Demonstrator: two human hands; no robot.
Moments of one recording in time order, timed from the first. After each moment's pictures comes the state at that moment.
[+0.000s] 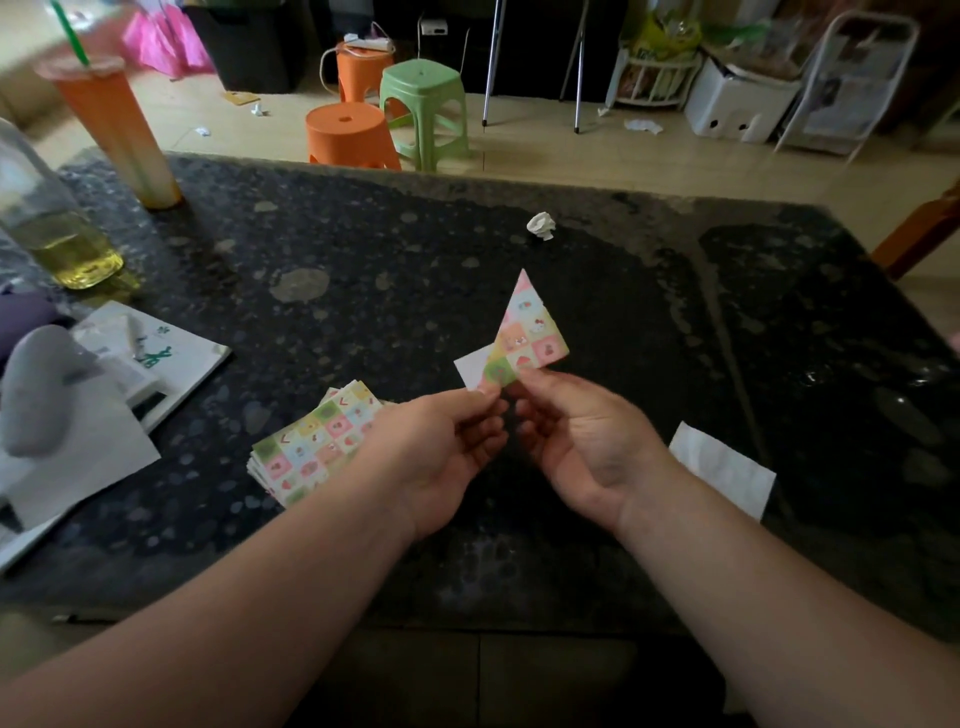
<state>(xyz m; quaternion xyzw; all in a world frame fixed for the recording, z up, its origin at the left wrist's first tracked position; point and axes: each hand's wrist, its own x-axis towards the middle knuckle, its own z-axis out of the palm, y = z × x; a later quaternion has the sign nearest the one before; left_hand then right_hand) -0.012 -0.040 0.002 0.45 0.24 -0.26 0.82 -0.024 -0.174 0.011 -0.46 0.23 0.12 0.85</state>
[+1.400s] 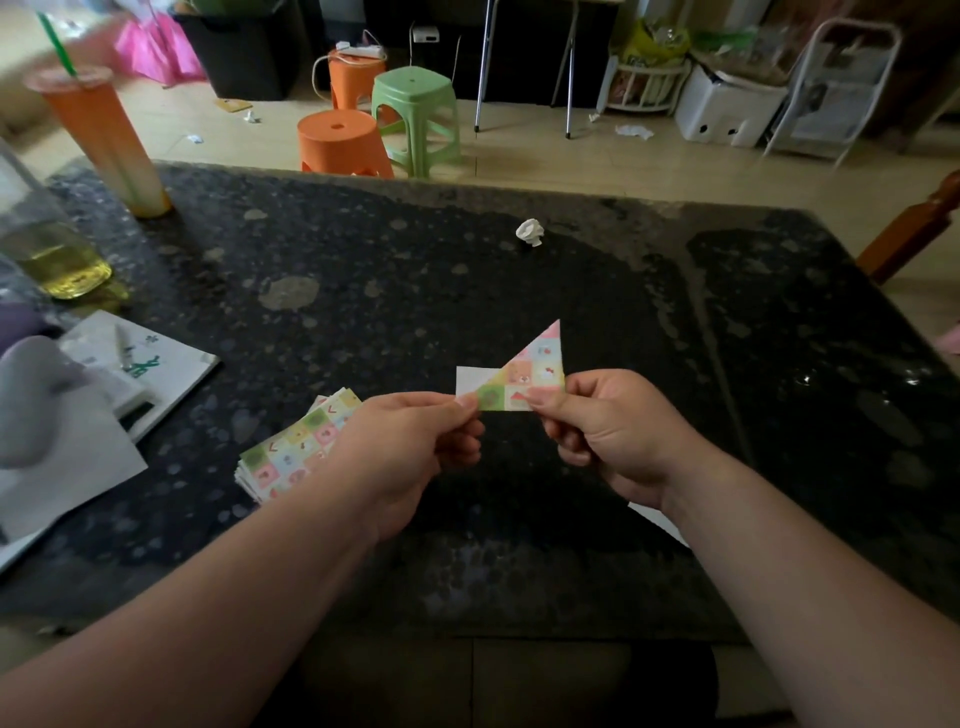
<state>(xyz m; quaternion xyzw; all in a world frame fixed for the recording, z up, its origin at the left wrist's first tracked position) -0.015 -0.031 0.008 0.59 0.19 -0.19 0.76 -0.016 -0.221 0.017 -0.70 0.15 0.18 0.67</state>
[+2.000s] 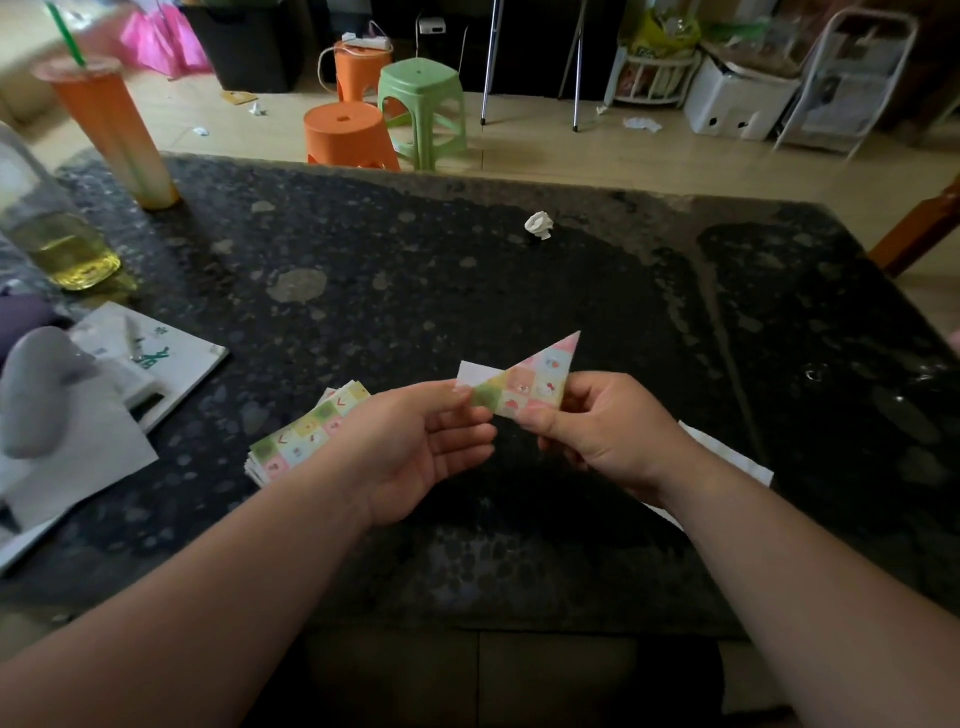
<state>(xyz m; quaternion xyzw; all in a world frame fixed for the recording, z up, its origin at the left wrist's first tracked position) -0.007 -0.019 0.004 0.51 0.20 -0.27 0.79 -0.017 -0.216 0.009 -0.81 0.07 0.17 0.56</state>
